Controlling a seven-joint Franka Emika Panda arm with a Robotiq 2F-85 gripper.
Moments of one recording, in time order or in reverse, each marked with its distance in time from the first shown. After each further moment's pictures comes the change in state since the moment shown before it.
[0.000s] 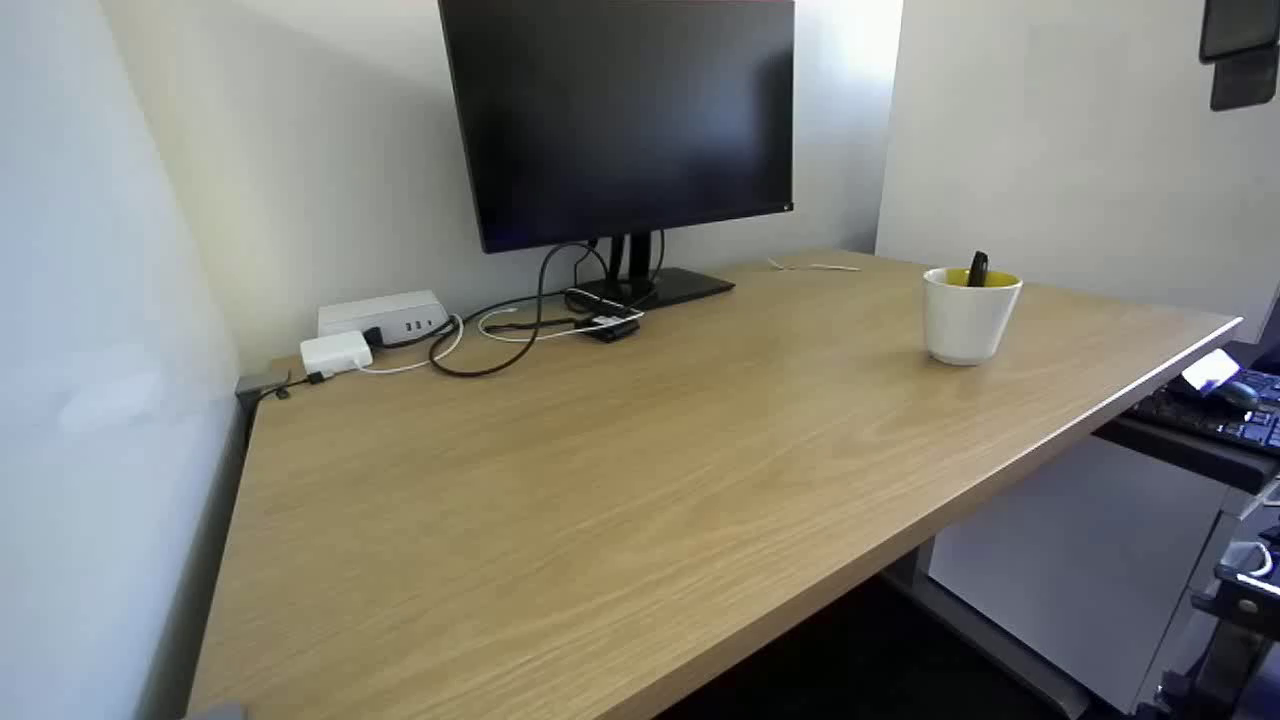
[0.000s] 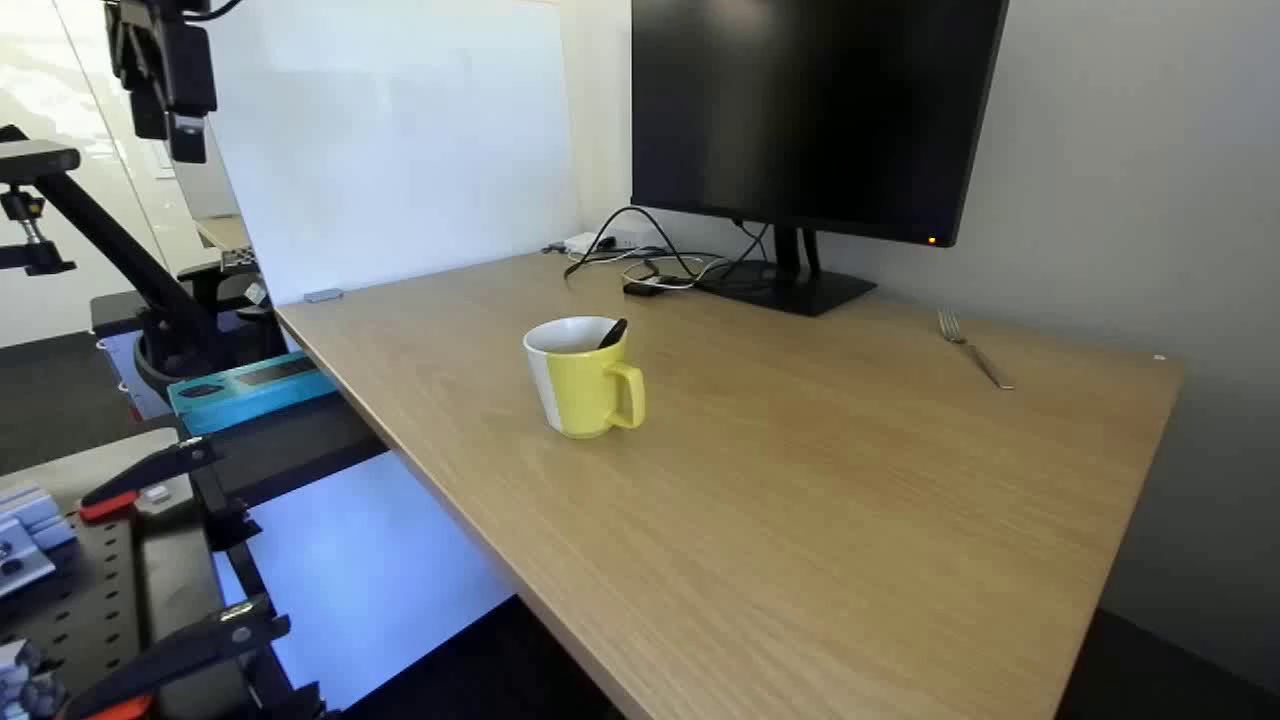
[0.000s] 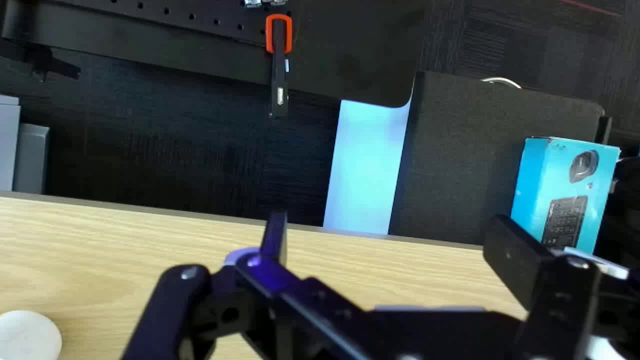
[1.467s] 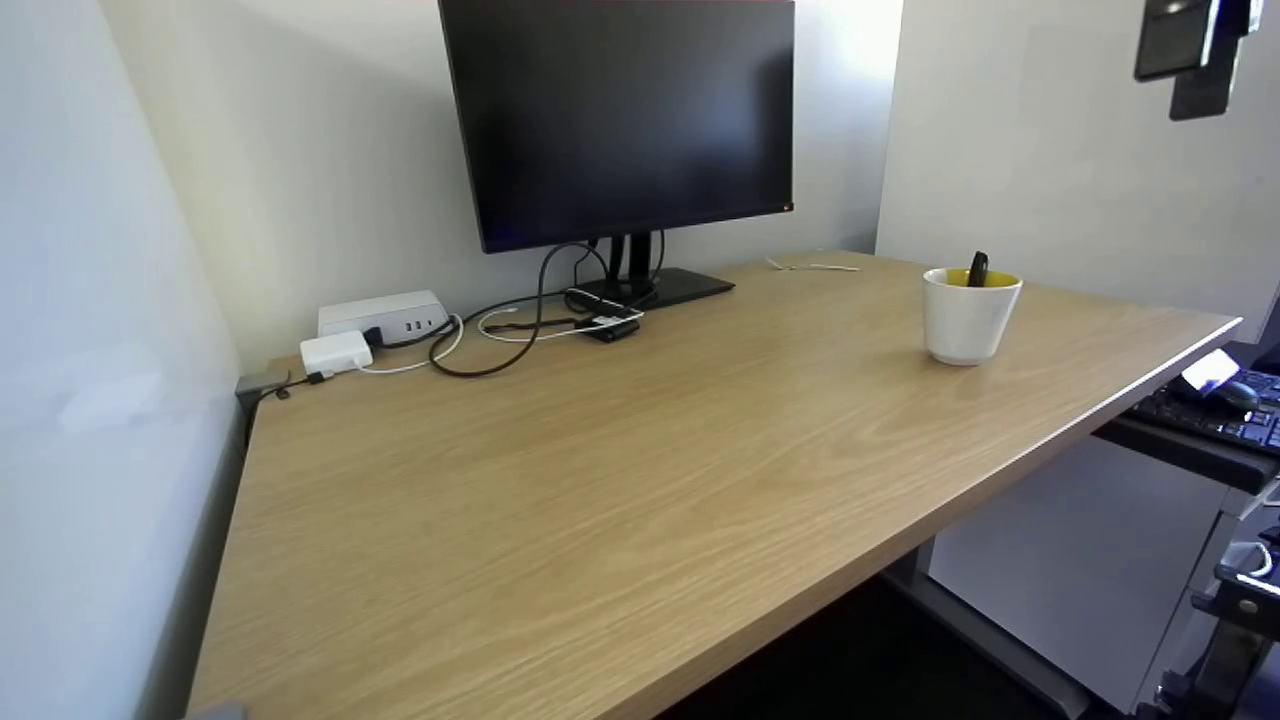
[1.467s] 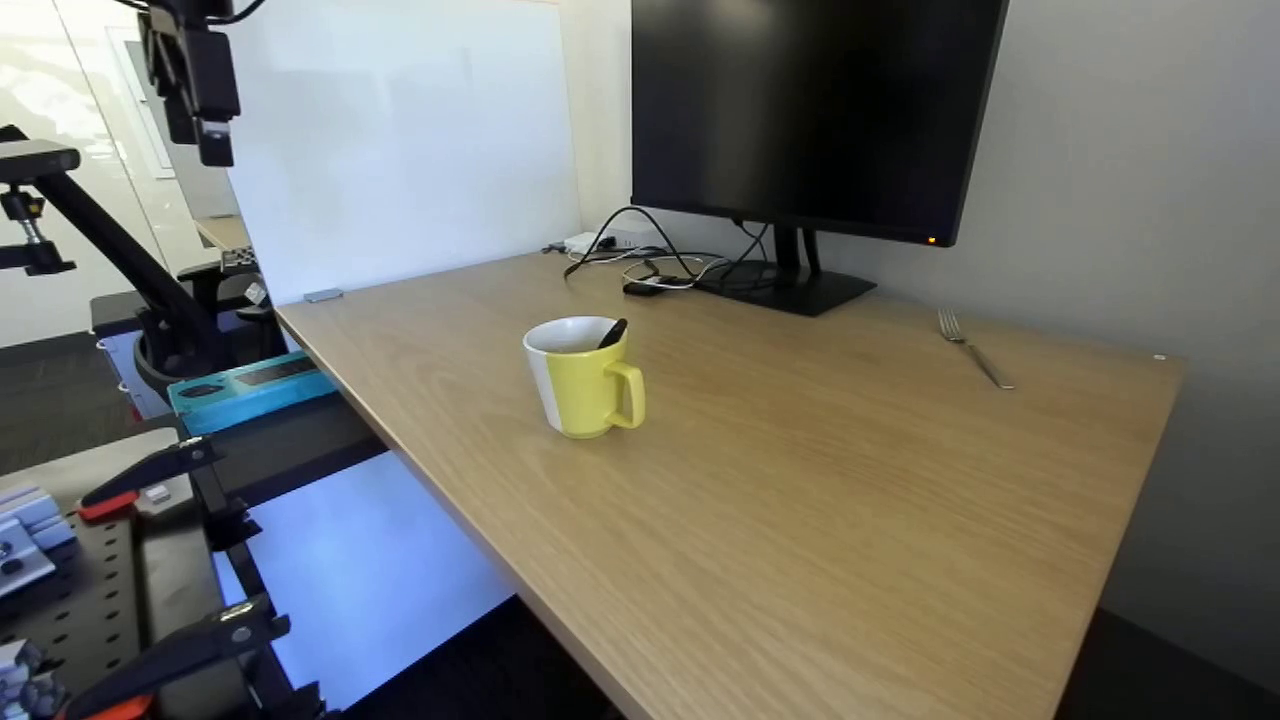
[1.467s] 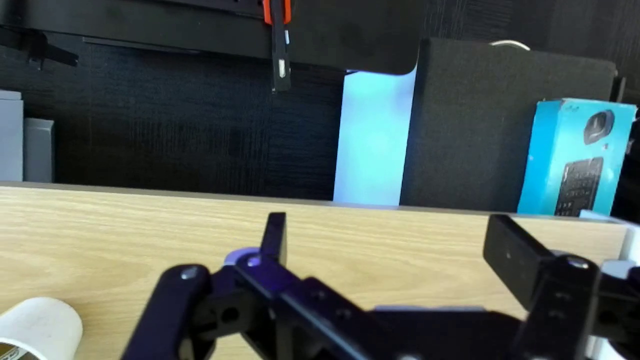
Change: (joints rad) arm -0.019 0.031 0.007 0.002 -0.001 0.078 0.043
